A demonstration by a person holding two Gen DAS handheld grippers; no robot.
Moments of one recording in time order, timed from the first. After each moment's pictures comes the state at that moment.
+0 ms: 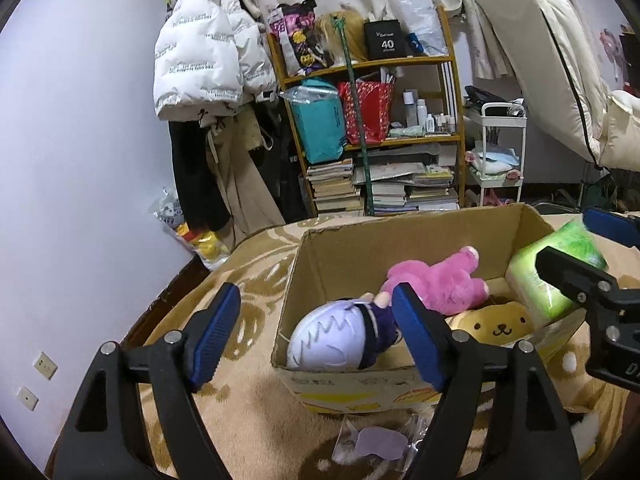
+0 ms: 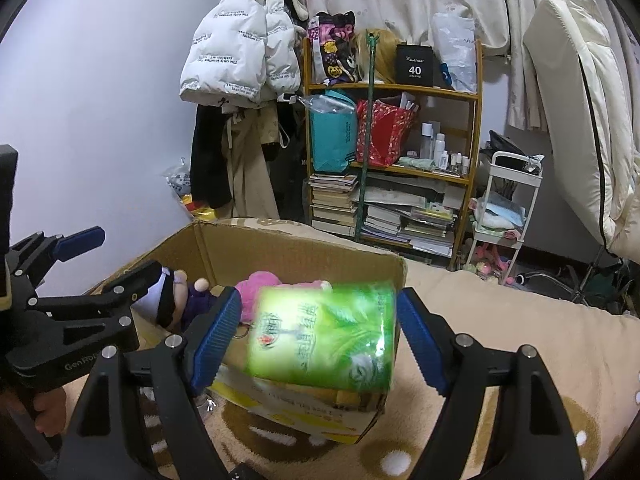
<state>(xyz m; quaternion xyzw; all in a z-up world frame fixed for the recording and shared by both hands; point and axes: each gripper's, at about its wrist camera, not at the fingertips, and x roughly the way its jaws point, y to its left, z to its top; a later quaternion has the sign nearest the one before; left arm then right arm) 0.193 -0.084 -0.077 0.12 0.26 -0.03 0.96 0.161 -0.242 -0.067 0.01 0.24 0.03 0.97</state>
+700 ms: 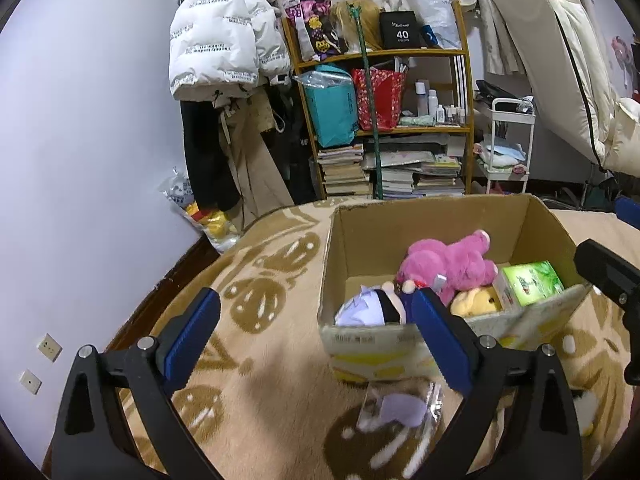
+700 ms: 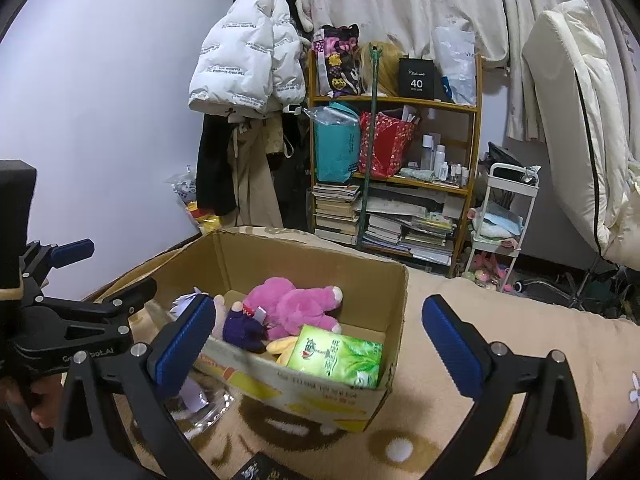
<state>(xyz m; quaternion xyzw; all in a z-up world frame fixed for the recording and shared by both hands) 0.172 -0.055 -0.072 0.10 0.29 -0.02 0.95 0.133 -0.229 -0.048 0.00 0.23 0.03 0.97</state>
